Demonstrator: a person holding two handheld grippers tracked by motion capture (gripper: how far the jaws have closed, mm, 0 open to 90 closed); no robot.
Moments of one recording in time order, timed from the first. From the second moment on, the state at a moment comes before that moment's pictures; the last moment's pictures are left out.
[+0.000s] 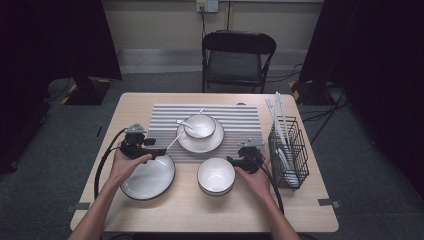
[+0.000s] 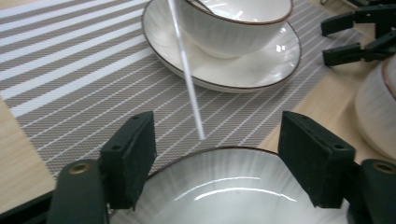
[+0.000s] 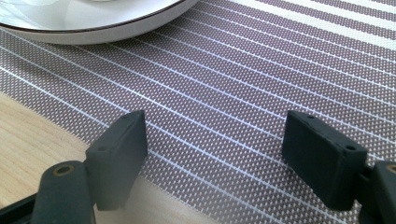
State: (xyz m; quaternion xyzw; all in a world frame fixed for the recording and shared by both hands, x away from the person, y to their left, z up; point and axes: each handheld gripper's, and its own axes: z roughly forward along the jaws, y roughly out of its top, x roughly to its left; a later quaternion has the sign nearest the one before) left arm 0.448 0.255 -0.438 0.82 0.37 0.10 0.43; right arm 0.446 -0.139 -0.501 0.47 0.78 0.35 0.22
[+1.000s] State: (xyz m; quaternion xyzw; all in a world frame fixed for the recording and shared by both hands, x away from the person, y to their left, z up) left arm 0.432 0.269 -0.458 0.81 0.38 0.10 0.44; right arm 0.448 -0.131 -0.489 0.47 0.78 0.34 0.22
